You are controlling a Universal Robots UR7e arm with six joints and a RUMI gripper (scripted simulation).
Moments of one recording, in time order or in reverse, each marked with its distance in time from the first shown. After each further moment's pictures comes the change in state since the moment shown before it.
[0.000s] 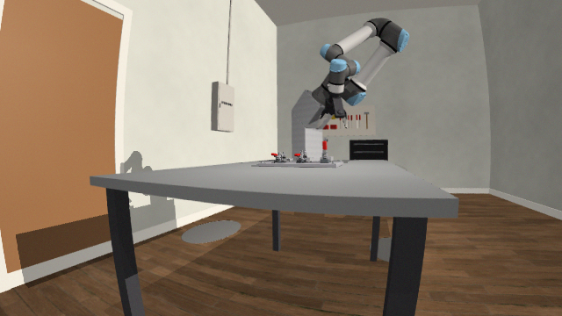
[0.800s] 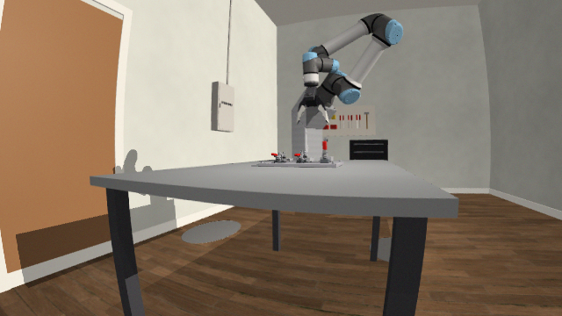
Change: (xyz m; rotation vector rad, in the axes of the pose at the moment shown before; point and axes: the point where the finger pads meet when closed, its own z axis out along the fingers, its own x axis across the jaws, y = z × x) arm 0.111 -0.030 -0.047 0.466 -0.103 0.310
